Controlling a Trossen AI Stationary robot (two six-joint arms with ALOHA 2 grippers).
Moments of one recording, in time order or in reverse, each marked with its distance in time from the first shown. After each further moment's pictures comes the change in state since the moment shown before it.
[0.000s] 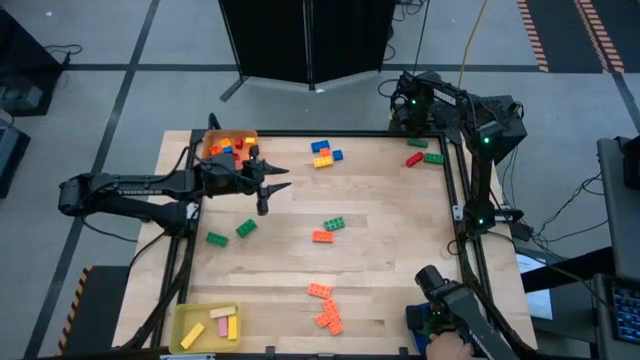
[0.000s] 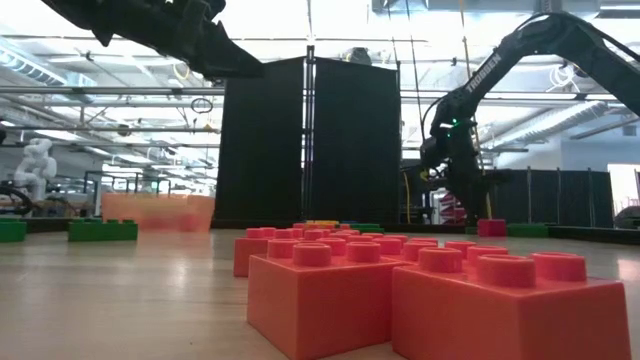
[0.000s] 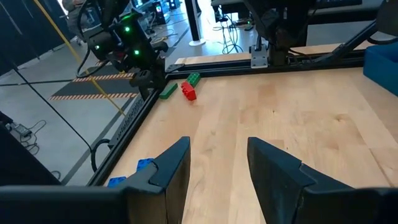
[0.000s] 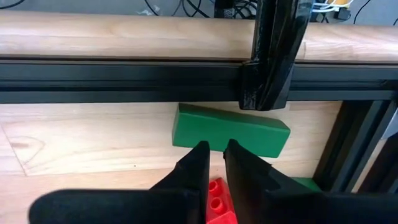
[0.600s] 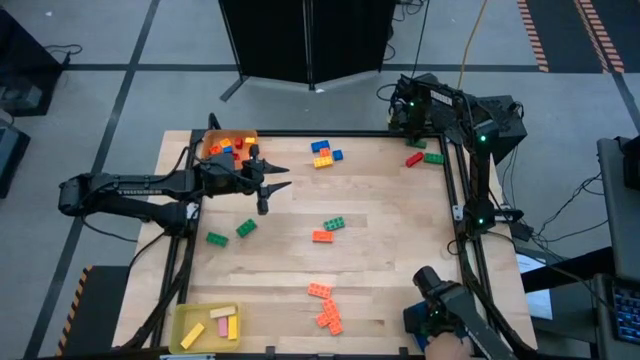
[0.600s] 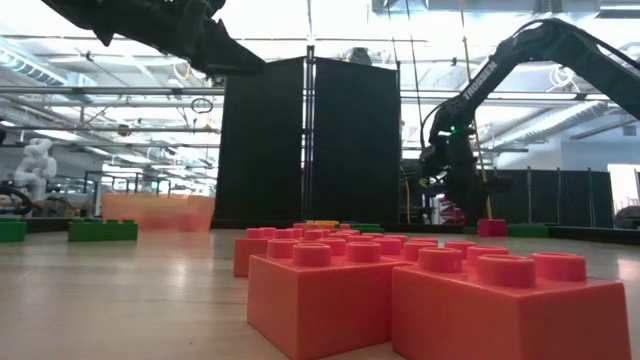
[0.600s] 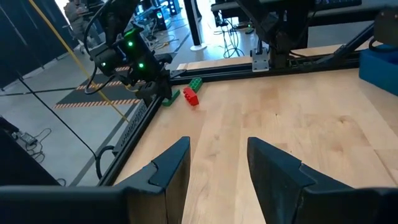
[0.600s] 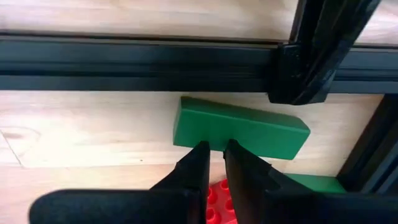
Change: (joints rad) left arm 0.000 0.000 0.001 0.020 -0.001 0.032; right arm 0.000 0.041 0.000 -0.017 -0.058 -0.012
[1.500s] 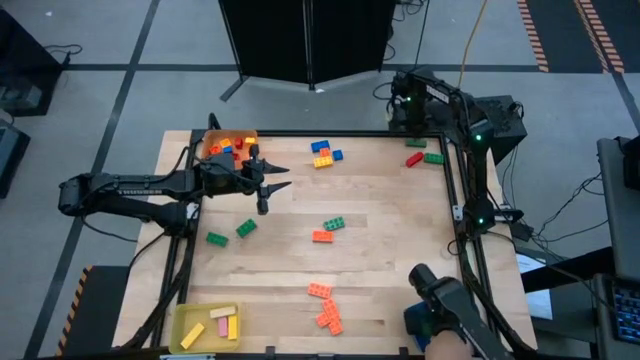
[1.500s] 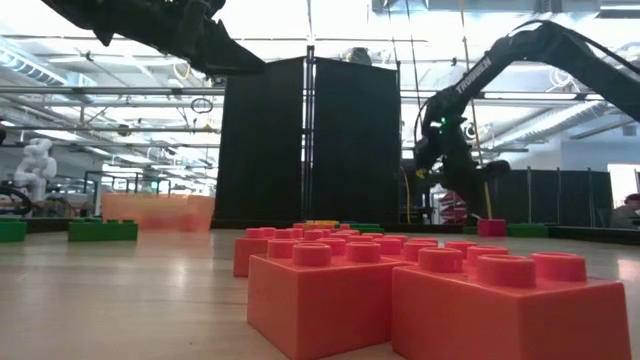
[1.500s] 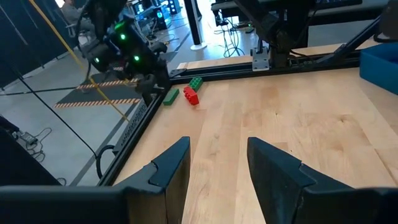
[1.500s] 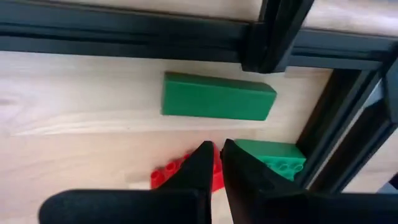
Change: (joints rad) left arm 0.000 0.000 0.000 -0.003 -0.002 0.000; right arm 0.028 0.040 0.151 -0.203 0.079 -0.011
